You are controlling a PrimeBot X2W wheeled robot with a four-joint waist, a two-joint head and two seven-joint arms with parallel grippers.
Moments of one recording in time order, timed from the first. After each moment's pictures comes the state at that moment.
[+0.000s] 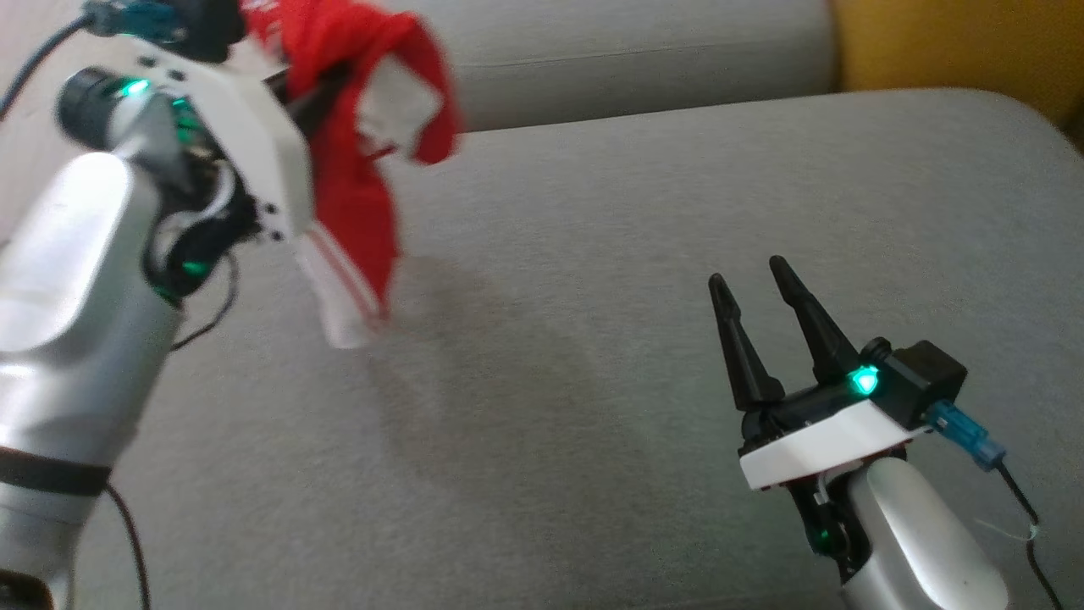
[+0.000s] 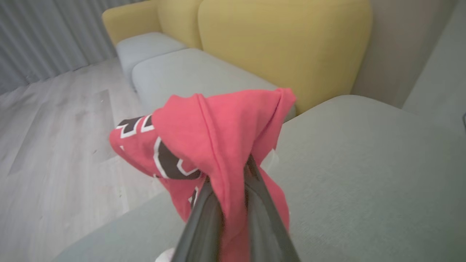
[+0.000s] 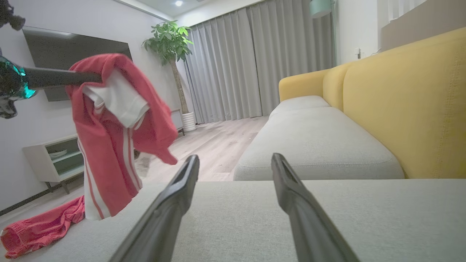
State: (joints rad) left arm -0.89 0.44 -0.65 0.45 -0.70 -0.13 0.35; right arm -0.21 -0.13 0.35 0.26 0.35 0.13 -0.25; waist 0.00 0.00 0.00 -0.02
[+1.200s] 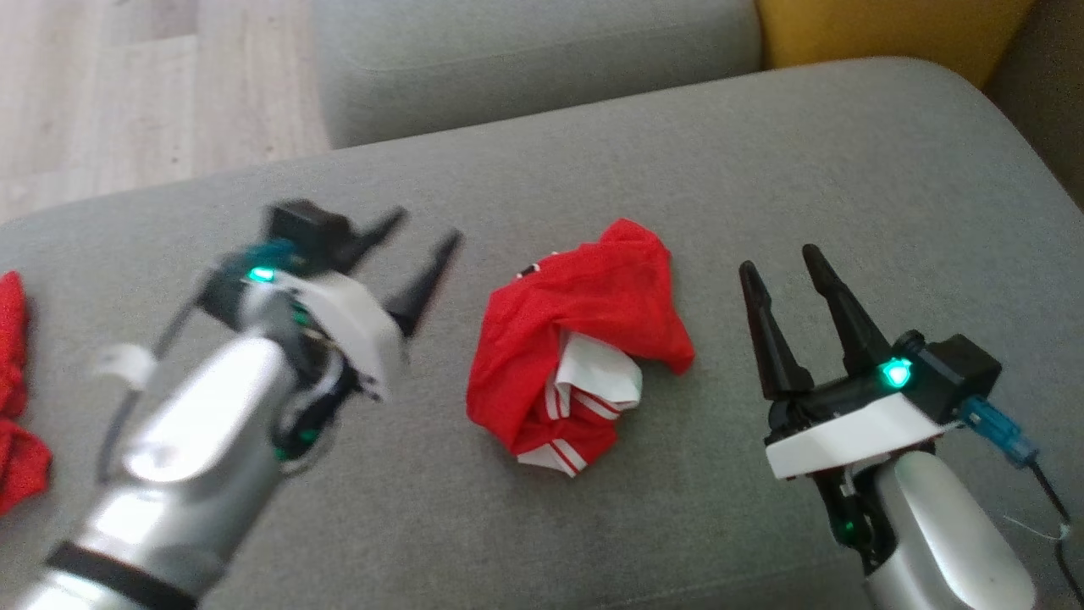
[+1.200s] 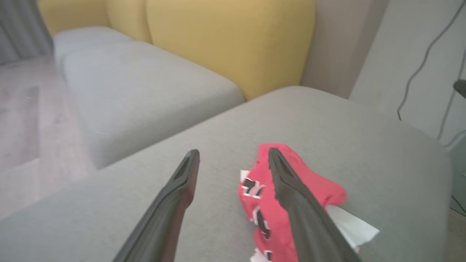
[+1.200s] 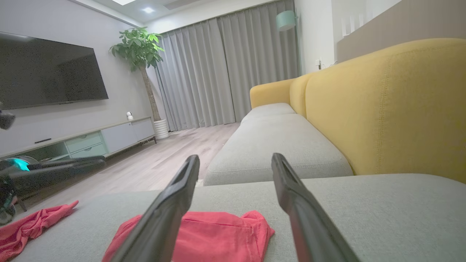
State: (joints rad) left arm -0.64 0.33 -0.79 0.49 -0.67 -0.09 -0.05; right arm -0.21 -0.15 0.31 0.23 0.35 0.13 -0.25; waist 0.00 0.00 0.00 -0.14
